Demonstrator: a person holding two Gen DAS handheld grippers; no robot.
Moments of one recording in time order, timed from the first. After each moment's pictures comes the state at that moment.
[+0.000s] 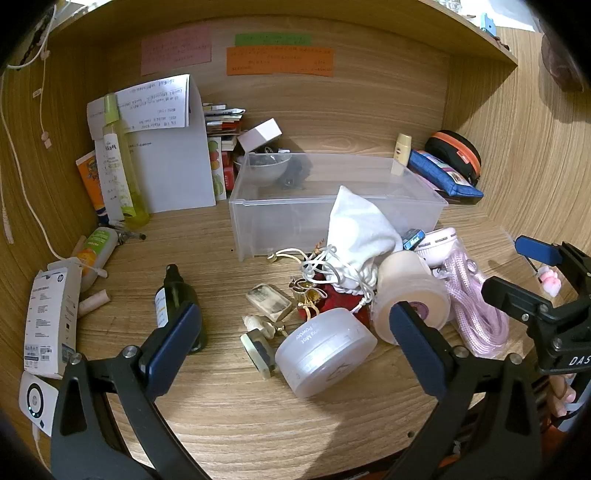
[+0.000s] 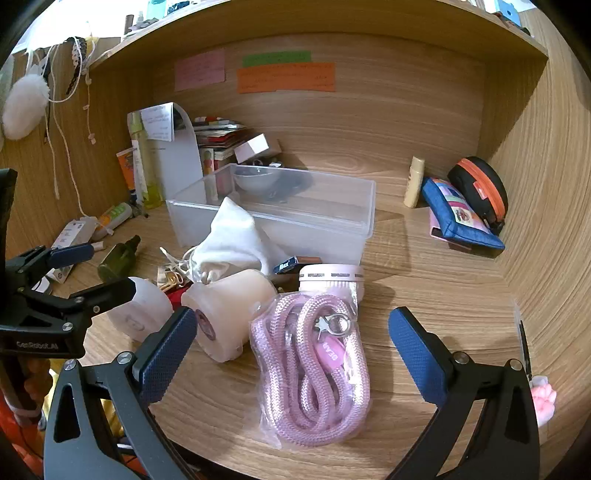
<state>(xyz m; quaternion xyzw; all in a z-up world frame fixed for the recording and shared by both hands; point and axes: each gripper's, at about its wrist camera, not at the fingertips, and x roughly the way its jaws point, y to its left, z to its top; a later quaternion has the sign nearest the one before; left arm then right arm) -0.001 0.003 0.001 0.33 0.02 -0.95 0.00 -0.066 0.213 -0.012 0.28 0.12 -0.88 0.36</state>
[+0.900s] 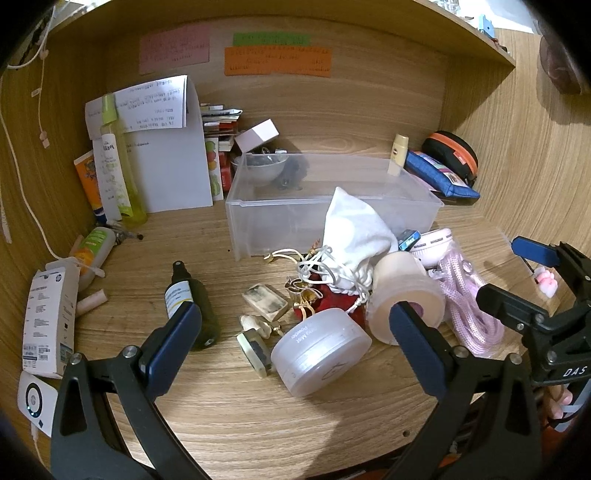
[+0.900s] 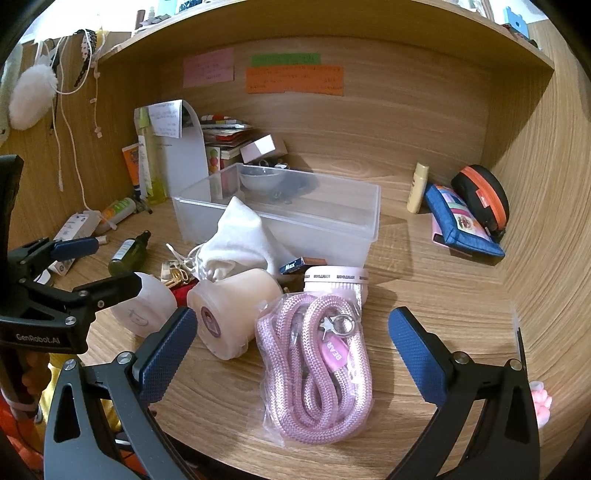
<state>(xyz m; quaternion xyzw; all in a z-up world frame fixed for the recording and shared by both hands) 0.000 0.004 0.001 0.33 0.02 -0.95 0.00 -0.061 0.209 -0.008 0.28 0.13 -0.88 0.37</state>
